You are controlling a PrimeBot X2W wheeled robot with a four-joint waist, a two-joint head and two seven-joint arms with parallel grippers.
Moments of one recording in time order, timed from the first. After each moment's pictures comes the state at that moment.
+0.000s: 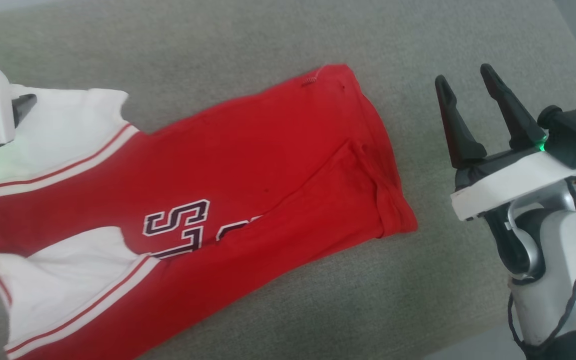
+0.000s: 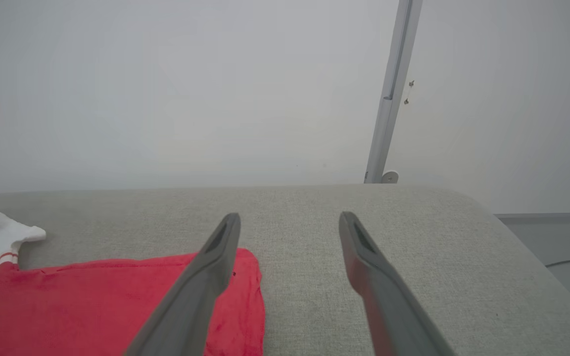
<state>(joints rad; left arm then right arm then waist) -1.09 0.82 -0.77 0.59 -1.04 0.08 0.68 -0.43 -0.15 0.10 0.01 0.33 0.13 0.02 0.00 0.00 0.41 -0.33</state>
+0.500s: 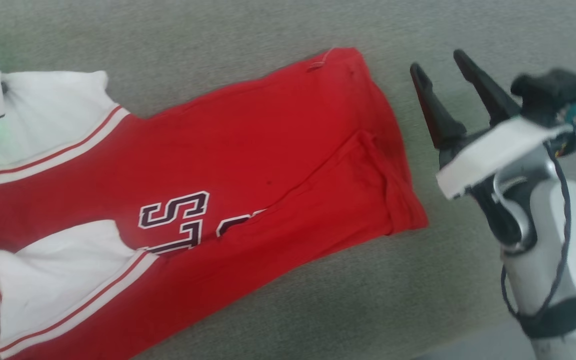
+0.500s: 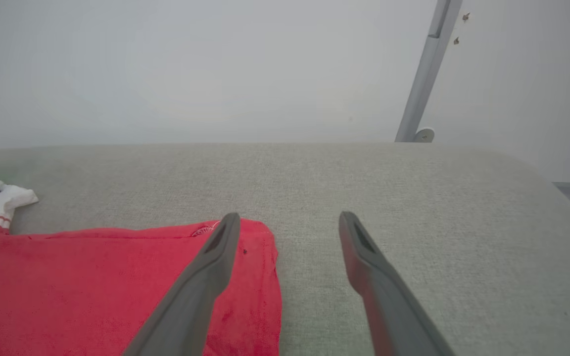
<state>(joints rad) -1.20 0.74 -0.79 0.83 -1.04 0.05 0.76 -0.54 -0.17 0.17 0.09 0.38 0.13 0.11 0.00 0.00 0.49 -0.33</state>
